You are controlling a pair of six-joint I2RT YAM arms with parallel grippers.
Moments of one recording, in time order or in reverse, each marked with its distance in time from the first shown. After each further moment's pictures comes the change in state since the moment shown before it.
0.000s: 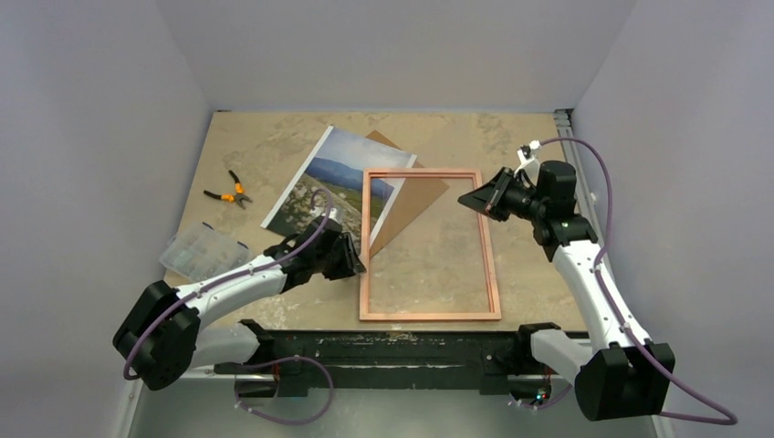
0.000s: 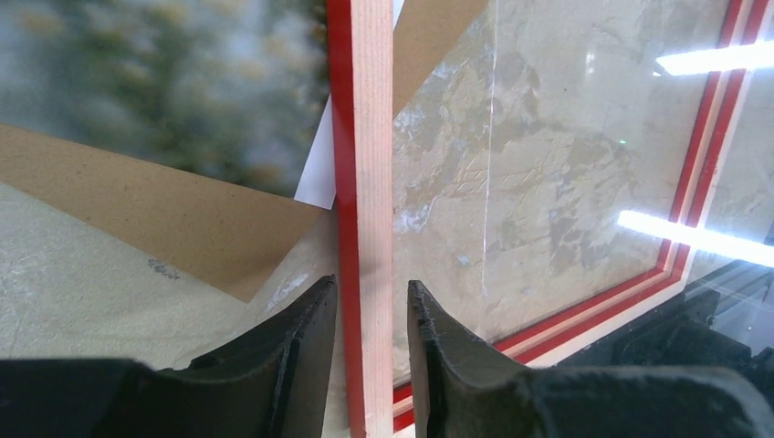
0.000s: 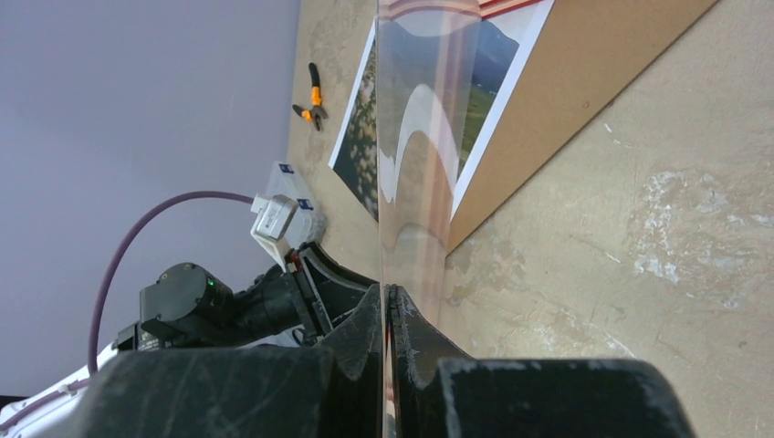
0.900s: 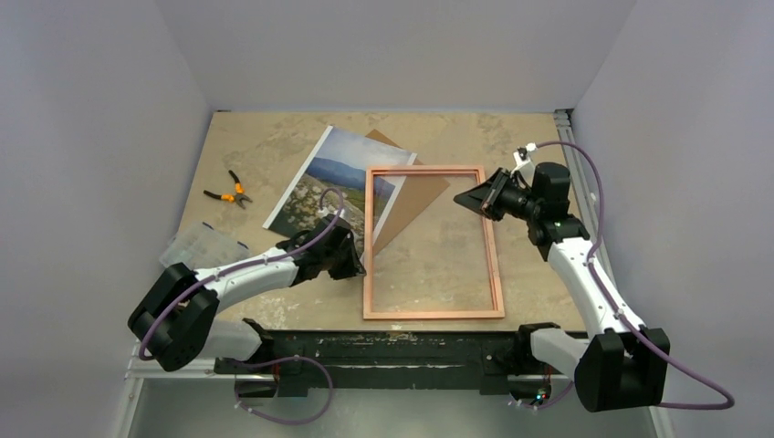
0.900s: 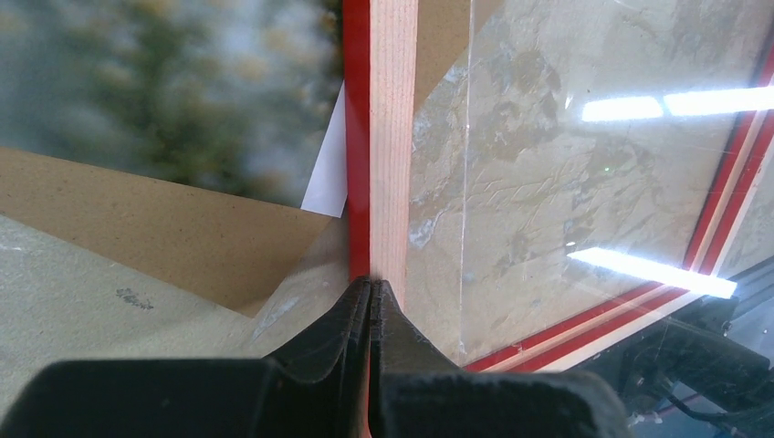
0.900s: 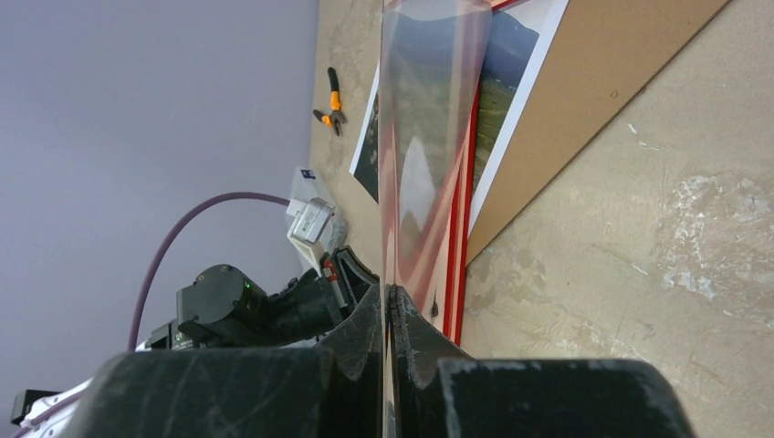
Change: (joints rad) left arm -0.012 0.124 0.036 0.022 0.000 -0.001; right arm 0.005 0.039 -0.064 0.130 -0.029 0.089
